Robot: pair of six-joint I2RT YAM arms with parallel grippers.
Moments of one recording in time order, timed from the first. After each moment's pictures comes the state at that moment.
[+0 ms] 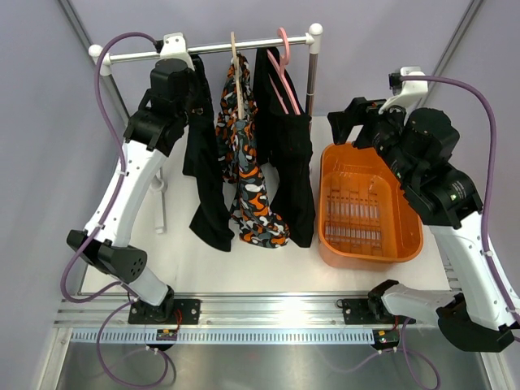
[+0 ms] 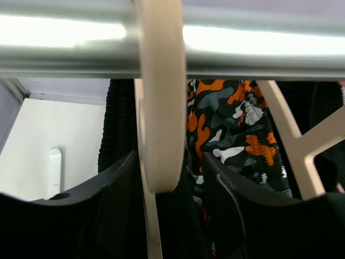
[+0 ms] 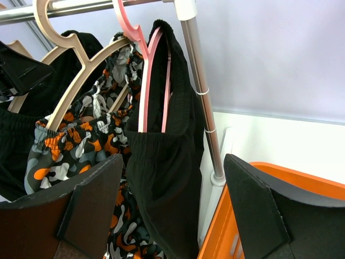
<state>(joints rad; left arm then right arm) -0.39 1.59 1.97 -0.60 -0.38 -0.26 0.54 1.13 1.69 -0.58 0.19 0.21</state>
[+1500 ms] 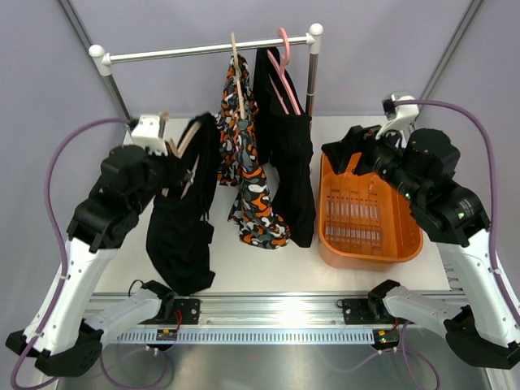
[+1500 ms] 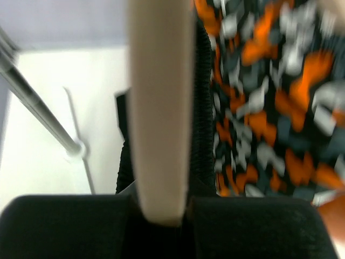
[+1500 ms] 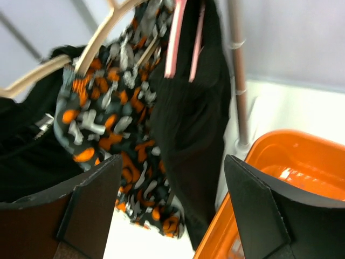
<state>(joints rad) -0.46 0.96 1.43 -0.77 -0.25 -0.20 0.54 1.03 1.58 -0.68 0.04 0.26</state>
